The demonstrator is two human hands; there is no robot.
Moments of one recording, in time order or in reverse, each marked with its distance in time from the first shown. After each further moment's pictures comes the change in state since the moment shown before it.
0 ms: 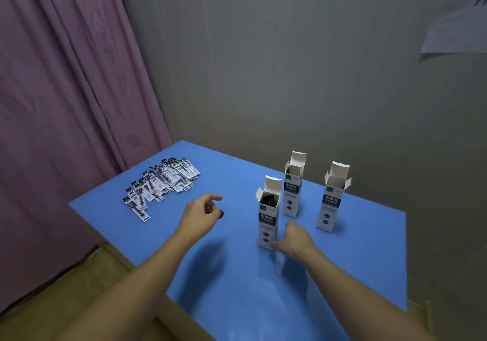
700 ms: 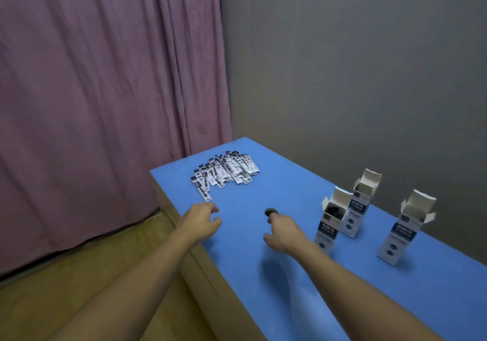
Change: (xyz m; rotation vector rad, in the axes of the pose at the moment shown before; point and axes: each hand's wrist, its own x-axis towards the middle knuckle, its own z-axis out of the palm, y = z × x) left_hand -0.061 -0.084 -0.106 0.559 -0.014 -0.181; right_hand -0.021 -0.147 0.048 -0.321 -0.088 -0.492
